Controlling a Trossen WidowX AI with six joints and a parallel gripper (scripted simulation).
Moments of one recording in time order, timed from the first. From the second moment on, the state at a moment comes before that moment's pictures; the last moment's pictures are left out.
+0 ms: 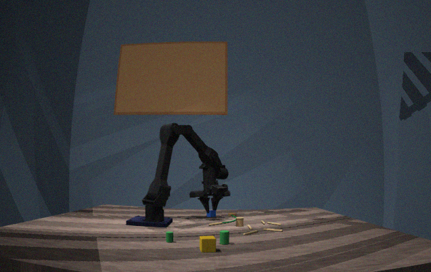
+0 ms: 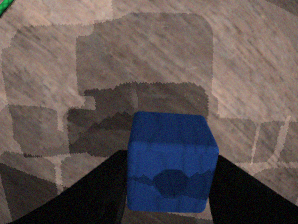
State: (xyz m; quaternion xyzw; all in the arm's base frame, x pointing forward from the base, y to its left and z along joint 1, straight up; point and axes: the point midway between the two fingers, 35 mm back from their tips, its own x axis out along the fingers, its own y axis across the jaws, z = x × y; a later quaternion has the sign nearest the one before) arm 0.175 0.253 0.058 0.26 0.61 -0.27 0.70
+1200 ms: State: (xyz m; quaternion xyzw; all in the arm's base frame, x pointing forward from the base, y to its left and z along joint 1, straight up) arm 0.152 0.275 0.043 0.17 0.39 -0.33 0.84
